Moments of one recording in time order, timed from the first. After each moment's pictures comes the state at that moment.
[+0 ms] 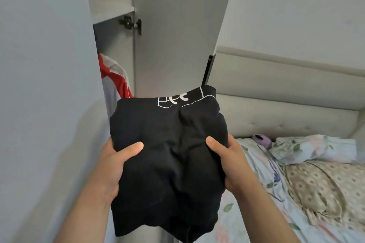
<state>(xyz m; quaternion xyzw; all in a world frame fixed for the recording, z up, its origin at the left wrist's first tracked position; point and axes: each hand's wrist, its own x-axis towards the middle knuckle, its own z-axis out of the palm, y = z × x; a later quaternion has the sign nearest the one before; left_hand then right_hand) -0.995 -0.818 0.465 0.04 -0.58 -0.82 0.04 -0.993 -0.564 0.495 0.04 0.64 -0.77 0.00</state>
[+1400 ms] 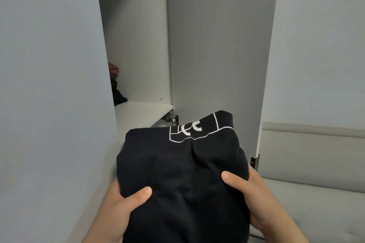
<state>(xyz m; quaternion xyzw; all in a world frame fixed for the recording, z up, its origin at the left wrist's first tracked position) -1.118 -0.842 0.607 0.02 -0.61 -0.76 0.20 -1.196 -0.581 0.619 -0.16 0.58 -0.80 0.08</state>
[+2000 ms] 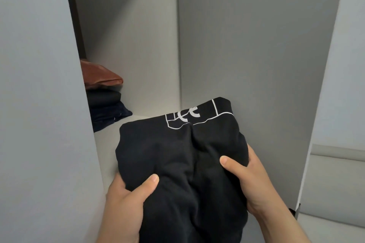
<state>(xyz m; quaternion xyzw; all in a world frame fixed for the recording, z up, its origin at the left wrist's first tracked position) -1.218 -0.844 0.654 0.14 -0.61 -0.70 0.34 -1.325 -0.633 0.664 -0.24 0.56 -0.79 -0.01</state>
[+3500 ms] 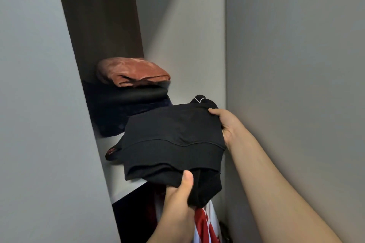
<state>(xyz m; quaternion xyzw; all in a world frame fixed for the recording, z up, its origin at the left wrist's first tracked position) -1.306 -0.796 0.626 0.14 -0.43 -0.81 0.37 -1.500 -0.798 0.729 -0.11 0.42 -0.80 0.41</state>
